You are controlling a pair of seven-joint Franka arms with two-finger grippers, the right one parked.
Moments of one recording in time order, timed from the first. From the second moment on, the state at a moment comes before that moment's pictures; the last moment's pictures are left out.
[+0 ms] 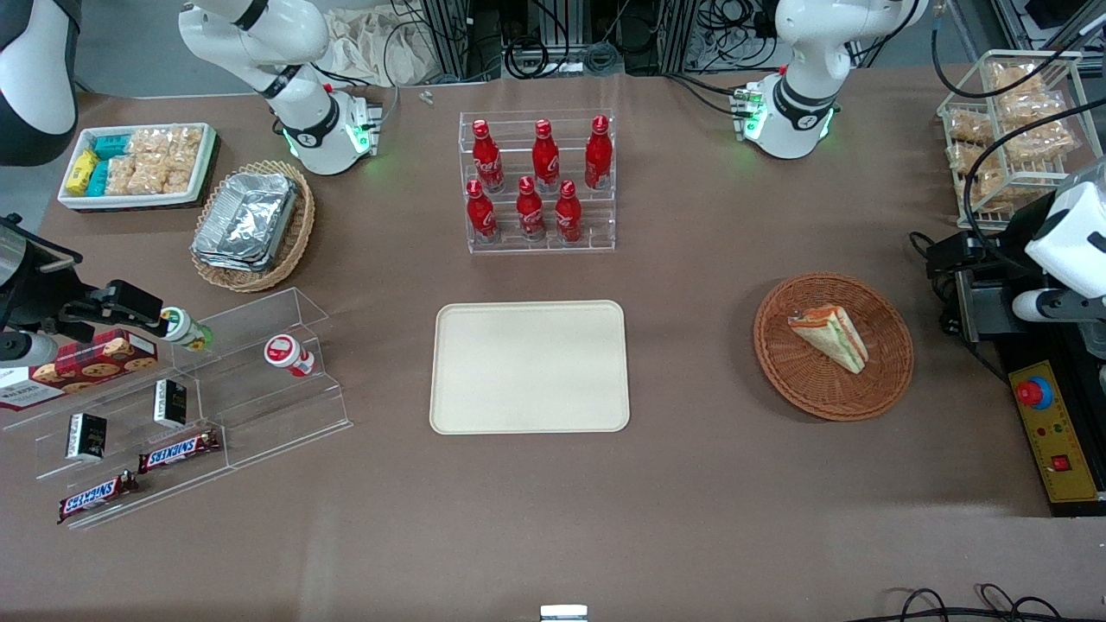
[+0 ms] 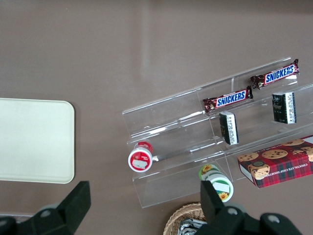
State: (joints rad) arm 0.16 0.16 -0.23 -1.39 0.02 1.42 -0.05
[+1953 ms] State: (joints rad) arm 0.19 0.12 -0.21 -2.22 -0.01 2.24 -0.70
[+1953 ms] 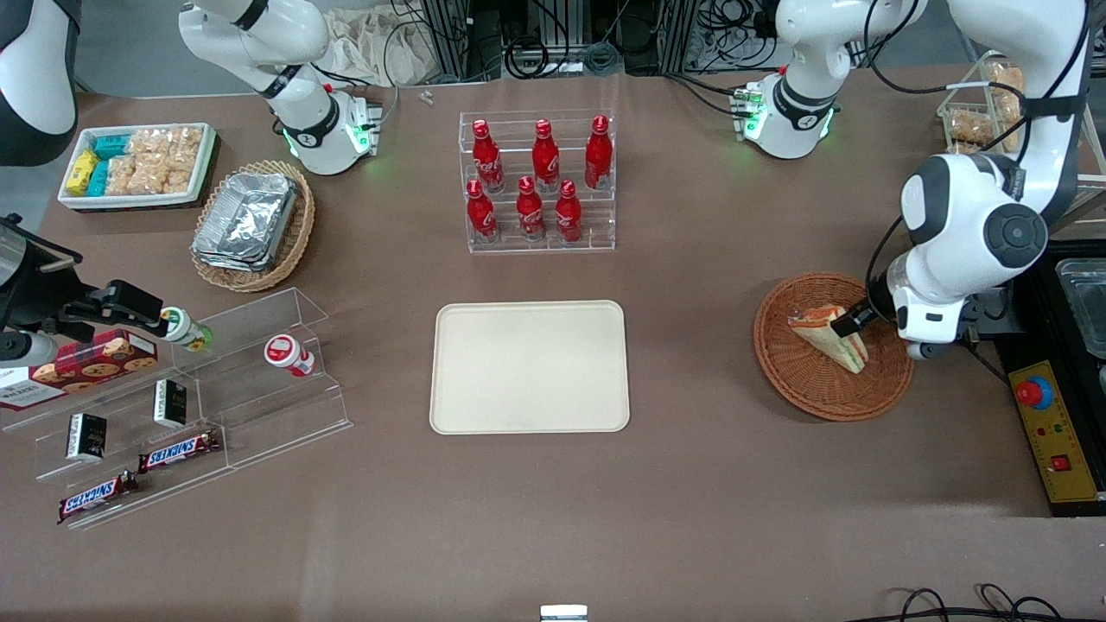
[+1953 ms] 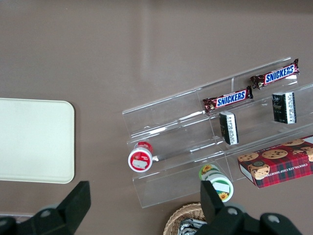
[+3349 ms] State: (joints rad) arm 0.18 0.27 -0.20 -2.24 -0.01 2.39 -0.80
